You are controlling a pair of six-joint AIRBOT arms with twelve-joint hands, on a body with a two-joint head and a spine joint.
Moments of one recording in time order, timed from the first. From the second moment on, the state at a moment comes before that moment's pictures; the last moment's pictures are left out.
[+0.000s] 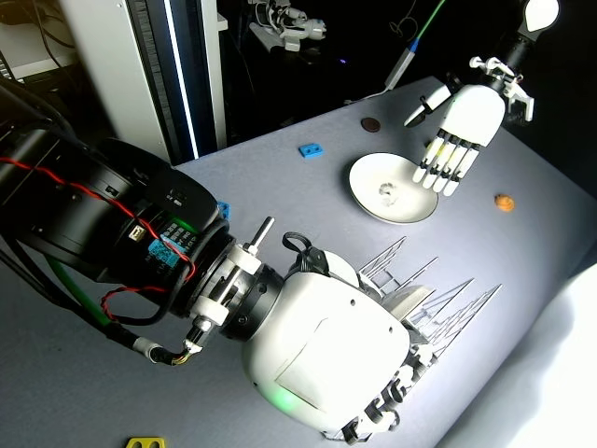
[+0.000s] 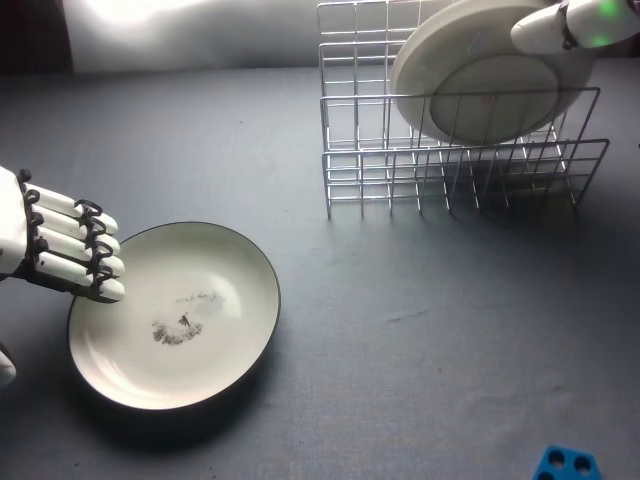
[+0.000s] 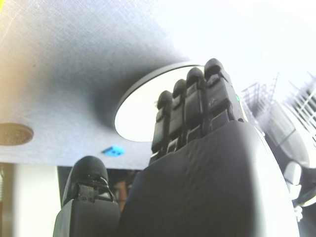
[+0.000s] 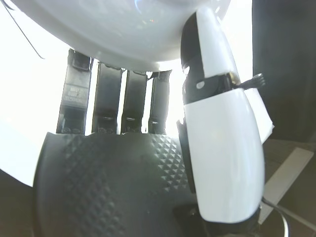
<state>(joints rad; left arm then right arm) 0.49 -0.91 1.56 1.82 -0.97 -0.32 -0.22 -1.05 1.33 0.48 0.21 -0.65</state>
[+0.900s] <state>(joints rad) 0.50 -0.91 1.56 1.83 -0.97 -0.32 -0.20 -1.05 1.33 0.43 0.23 -0.66</state>
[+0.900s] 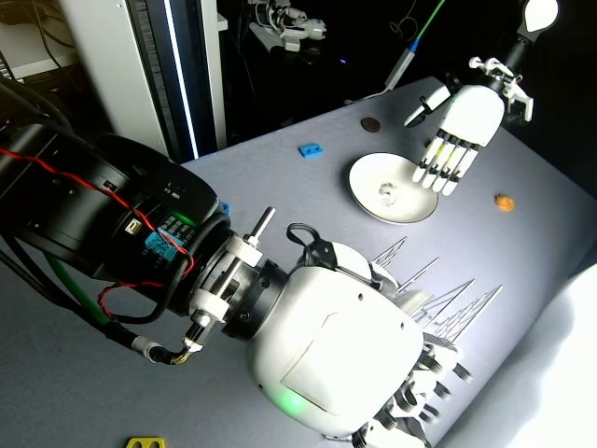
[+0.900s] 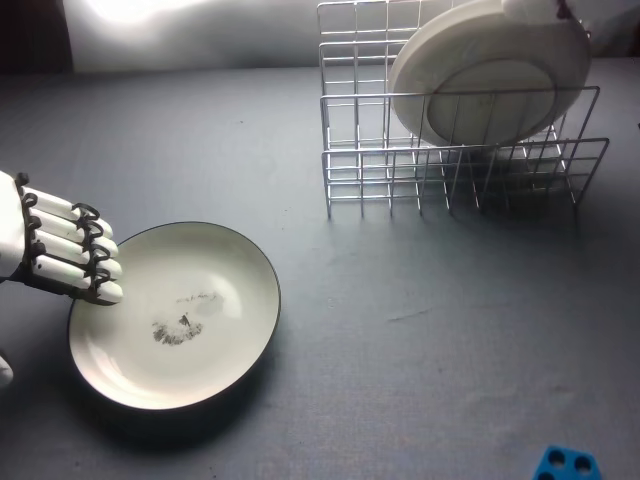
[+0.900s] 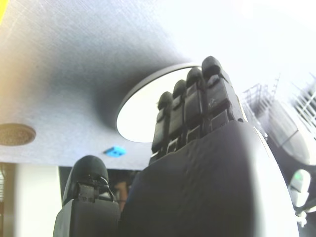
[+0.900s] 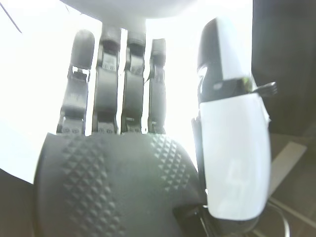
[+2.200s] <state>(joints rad) 0.59 -0.92 1.55 1.81 -0.94 -0.33 -0.19 -1.09 0.95 -0.08 0.34 -1.24</state>
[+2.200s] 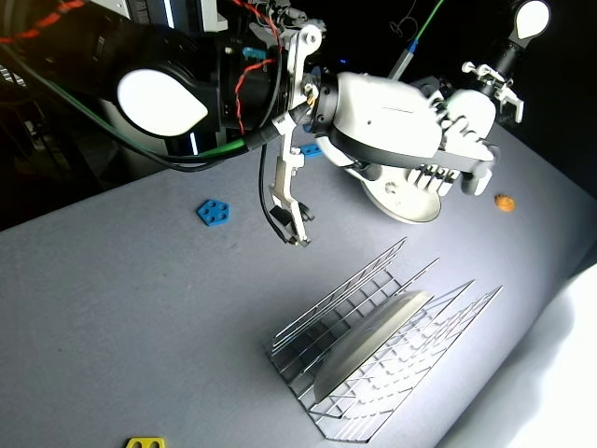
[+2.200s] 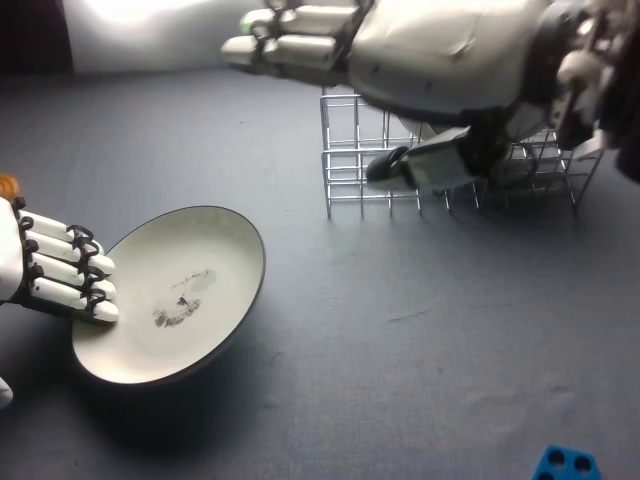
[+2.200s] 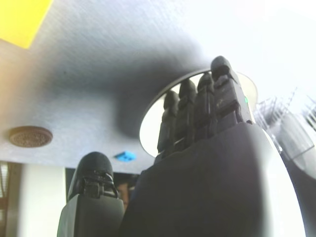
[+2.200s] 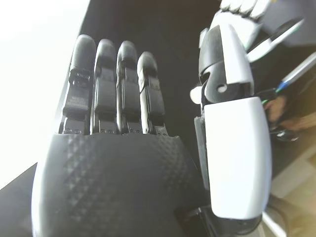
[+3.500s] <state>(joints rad) 0.63 -0.92 1.54 1.79 -0.92 -0.37 -0.35 -1.47 1.07 0.33 0.38 -1.80</state>
